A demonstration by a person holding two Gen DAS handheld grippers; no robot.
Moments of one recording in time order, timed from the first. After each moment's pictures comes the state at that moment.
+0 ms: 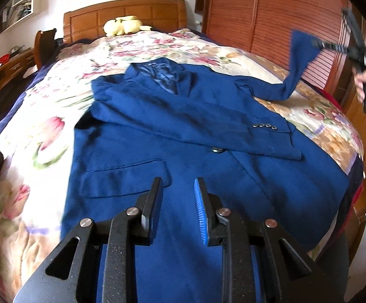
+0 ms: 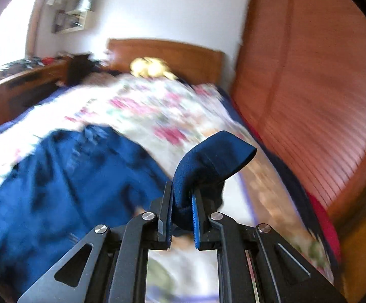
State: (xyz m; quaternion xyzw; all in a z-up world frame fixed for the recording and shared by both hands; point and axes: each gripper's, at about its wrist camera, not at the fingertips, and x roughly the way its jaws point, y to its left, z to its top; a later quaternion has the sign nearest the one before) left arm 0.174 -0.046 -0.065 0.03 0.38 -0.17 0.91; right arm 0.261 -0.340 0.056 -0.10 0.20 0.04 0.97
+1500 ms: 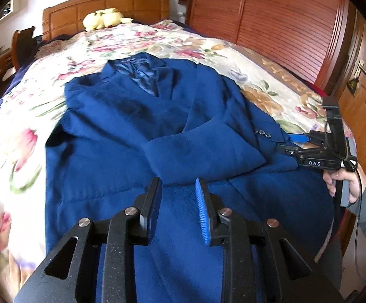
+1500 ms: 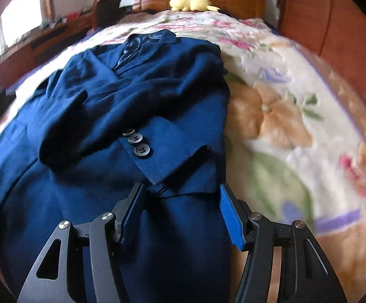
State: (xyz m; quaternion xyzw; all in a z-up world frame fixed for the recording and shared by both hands) left arm 0.231 -0.076 -0.071 0.04 0.41 -0.23 0.88; right arm 0.281 -0.246 -0.129 -0.05 0.37 0.13 0.92
